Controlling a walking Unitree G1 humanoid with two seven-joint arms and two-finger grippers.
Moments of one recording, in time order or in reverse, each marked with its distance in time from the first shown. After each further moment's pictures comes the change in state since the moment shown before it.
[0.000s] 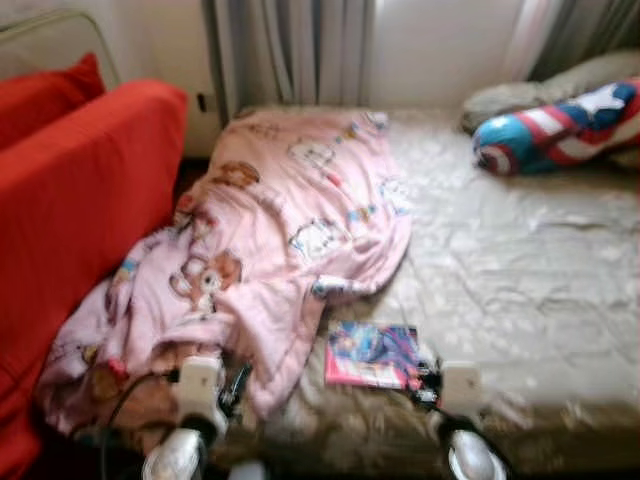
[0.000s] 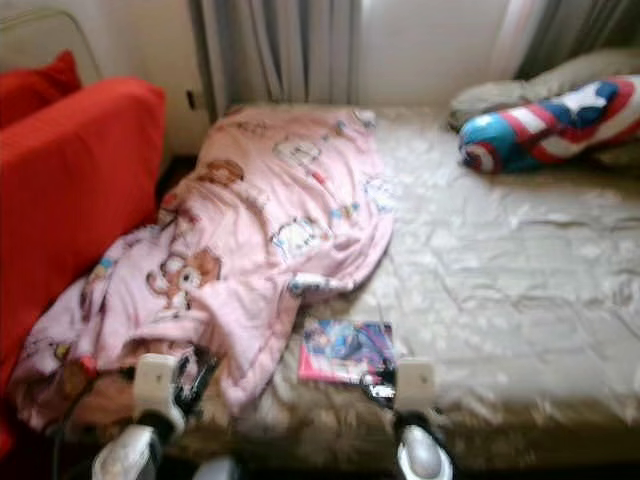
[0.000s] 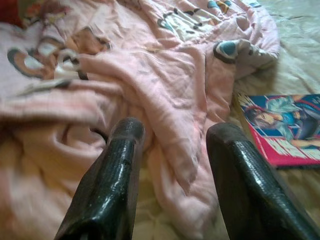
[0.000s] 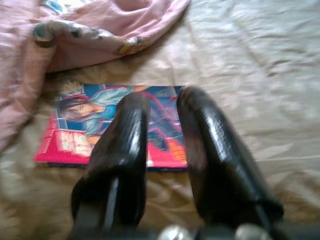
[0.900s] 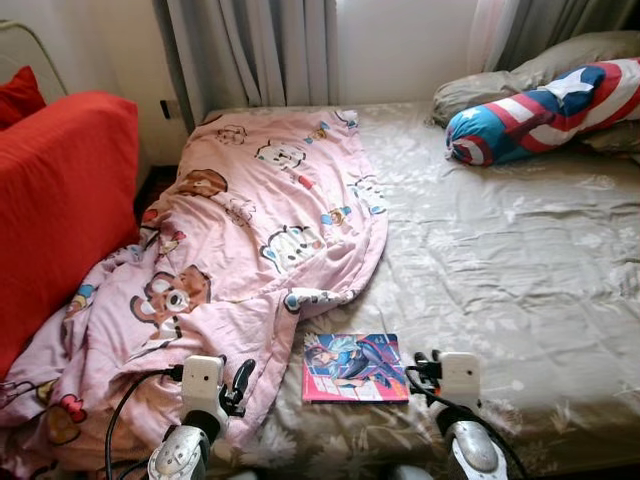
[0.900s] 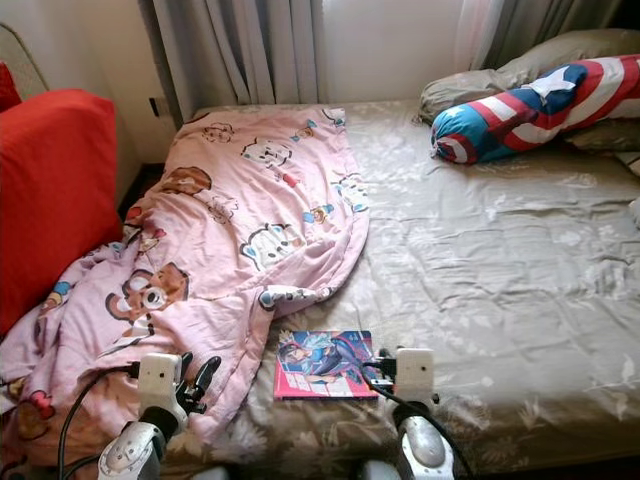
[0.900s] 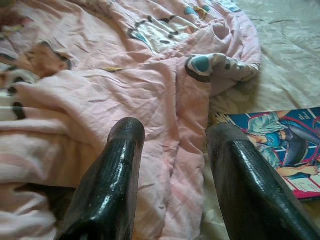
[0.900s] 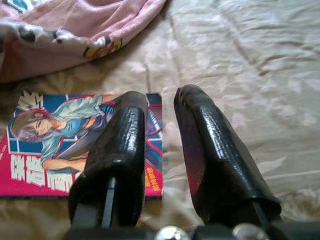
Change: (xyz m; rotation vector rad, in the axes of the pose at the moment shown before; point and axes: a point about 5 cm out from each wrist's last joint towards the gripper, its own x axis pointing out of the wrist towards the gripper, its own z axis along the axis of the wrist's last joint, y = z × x) left arm 0.012 -0.006 0.003 -0.005 -0.037 -0.024; right arm 0.013 -0.012 0.009 -0.004 0.020 0.009
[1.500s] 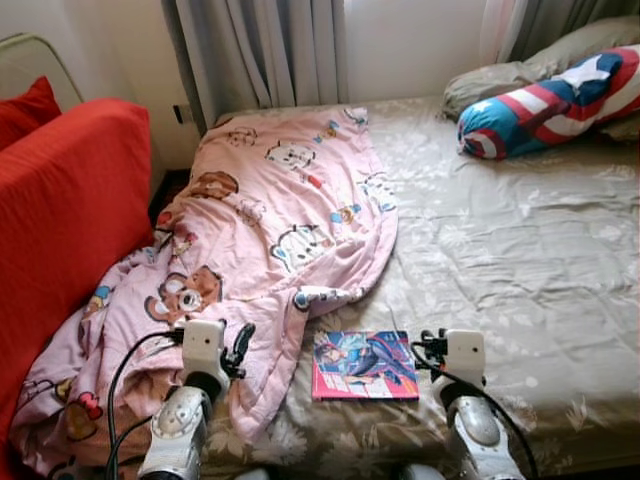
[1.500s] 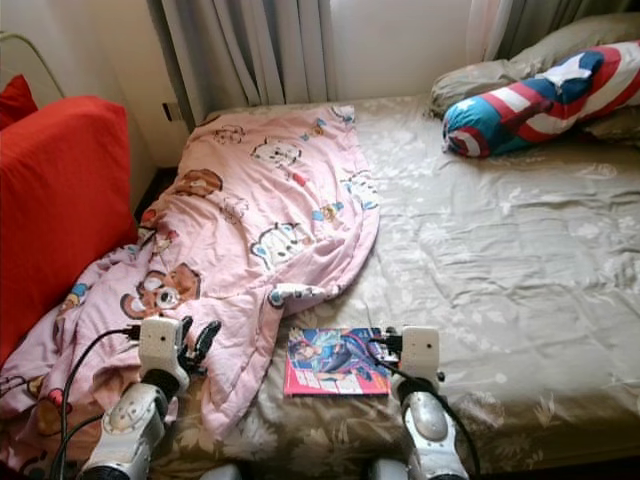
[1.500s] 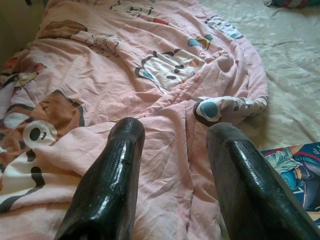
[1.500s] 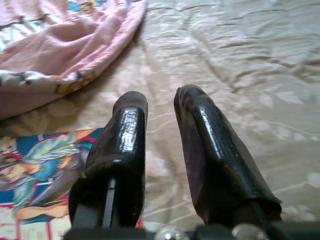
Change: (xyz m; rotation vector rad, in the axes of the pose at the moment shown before) left arm 0.030 0.004 0.036 0.029 -0.074 -0.004; right arm 0.011 -0.021 0.023 0.024 -0.085 -0.095
